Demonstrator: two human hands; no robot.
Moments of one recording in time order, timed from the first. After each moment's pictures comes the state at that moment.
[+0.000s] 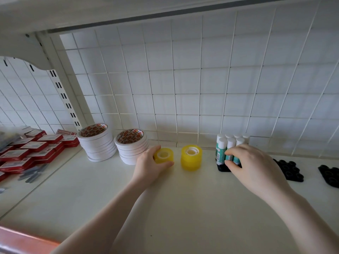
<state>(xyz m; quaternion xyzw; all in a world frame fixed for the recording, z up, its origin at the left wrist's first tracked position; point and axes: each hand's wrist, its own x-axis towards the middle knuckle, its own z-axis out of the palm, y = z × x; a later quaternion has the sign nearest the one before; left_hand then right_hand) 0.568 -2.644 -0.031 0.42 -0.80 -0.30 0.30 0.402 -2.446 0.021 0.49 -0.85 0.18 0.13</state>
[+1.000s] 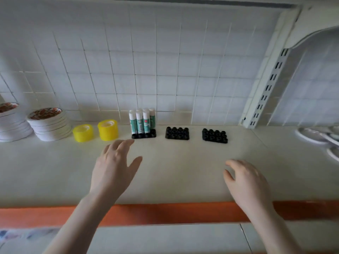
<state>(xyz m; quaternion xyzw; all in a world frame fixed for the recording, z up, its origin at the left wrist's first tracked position) 0.538 -2.425 -0.008 0.33 -0.88 -0.10 0.31 0.366 -2.206 -0.022 0.29 -0.93 0.18 0.13</state>
